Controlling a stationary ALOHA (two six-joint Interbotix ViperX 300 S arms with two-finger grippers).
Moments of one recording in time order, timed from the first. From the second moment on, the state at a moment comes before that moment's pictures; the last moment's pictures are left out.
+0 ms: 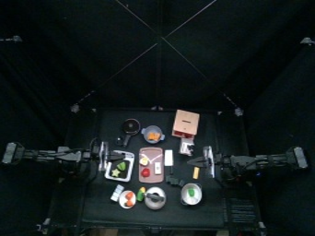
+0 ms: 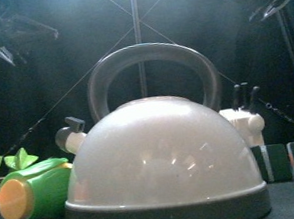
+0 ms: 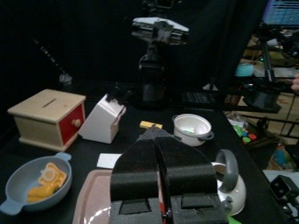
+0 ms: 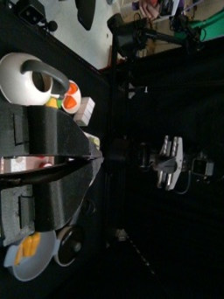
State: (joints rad) left arm 0.06 -0.91 1.18 -0.06 -0.27 0.00; right arm -0.01 -0.91 1.14 -0.11 -0.38 0.01
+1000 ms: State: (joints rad) left arm 0.62 -0.35 0.92 -0.04 -0.04 0.00; right arm -0.04 -0.81 1.19 -0.12 -0.54 0.02
